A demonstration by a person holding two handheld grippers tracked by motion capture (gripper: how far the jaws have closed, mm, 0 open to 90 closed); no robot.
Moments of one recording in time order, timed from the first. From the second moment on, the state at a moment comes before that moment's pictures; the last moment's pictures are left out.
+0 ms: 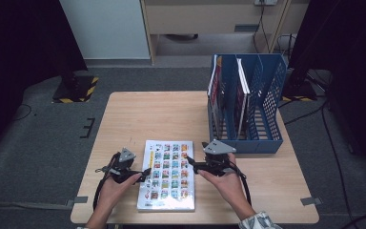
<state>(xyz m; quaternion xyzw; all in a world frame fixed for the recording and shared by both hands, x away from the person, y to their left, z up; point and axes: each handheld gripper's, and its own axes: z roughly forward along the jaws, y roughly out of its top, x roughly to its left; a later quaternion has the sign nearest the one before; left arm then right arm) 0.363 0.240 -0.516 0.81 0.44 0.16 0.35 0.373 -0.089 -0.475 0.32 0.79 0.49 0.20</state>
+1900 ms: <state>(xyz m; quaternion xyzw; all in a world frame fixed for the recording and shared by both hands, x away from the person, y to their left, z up) 0.369 0.227 -0.515 0.77 0.49 0.10 0.40 0.388 -0.059 -0.536 0.37 0.82 0.43 0.10</state>
